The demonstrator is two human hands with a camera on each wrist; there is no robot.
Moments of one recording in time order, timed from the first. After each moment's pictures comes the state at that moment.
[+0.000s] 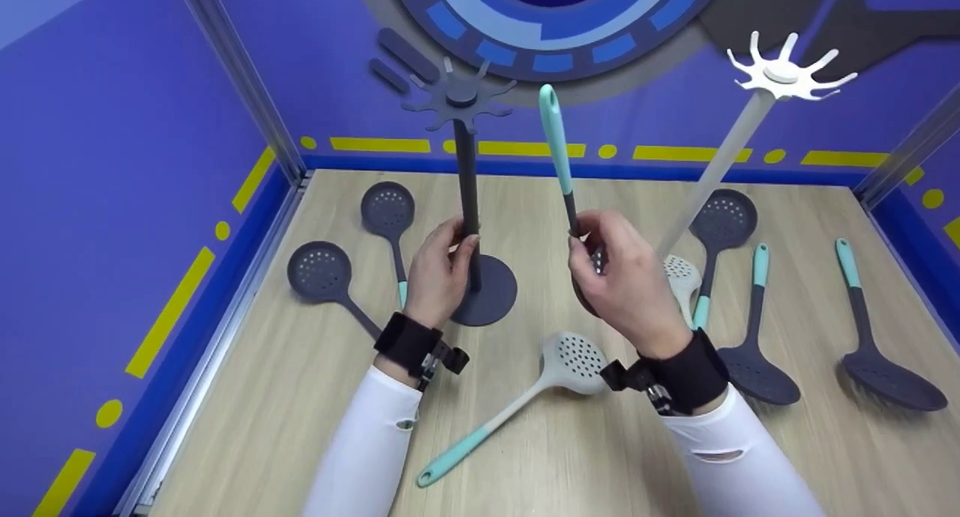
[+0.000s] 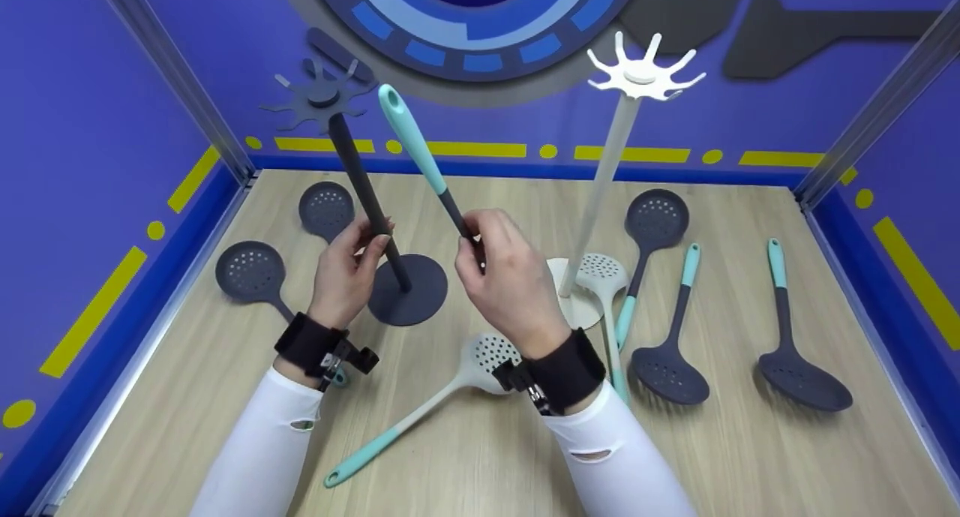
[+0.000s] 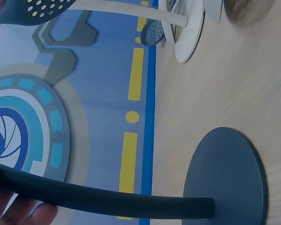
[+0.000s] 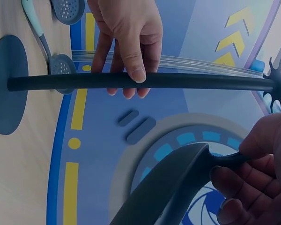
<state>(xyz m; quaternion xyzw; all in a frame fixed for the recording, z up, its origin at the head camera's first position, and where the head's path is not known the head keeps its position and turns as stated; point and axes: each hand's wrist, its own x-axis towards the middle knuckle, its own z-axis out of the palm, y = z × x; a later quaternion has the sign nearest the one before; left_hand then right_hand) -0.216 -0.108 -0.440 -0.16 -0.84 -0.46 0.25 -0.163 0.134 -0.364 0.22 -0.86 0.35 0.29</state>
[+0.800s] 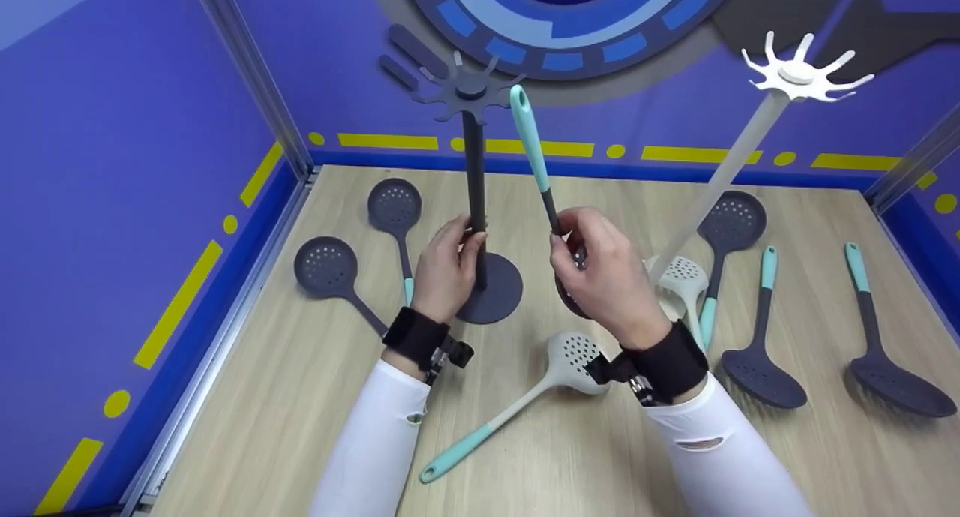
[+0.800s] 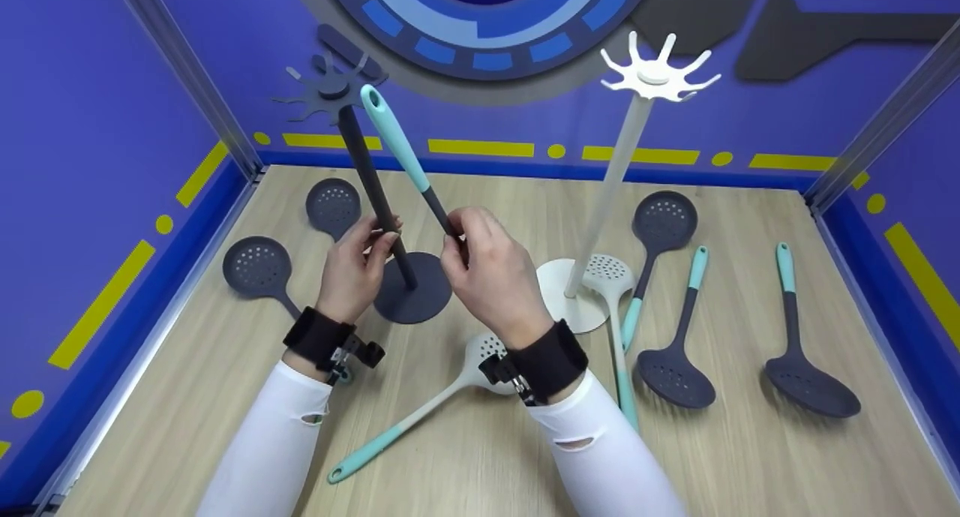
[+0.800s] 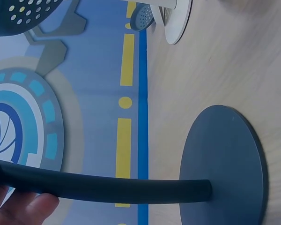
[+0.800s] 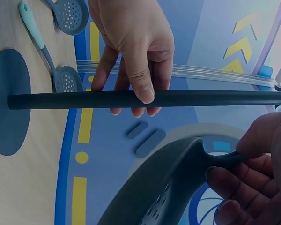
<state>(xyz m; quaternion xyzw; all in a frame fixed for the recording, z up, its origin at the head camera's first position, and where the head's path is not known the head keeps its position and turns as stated) -0.220 -0.109 -0.443 -0.18 -0.85 -0.41 0.28 -0.176 0.110 -0.370 0.23 -0.85 0.37 0.28</state>
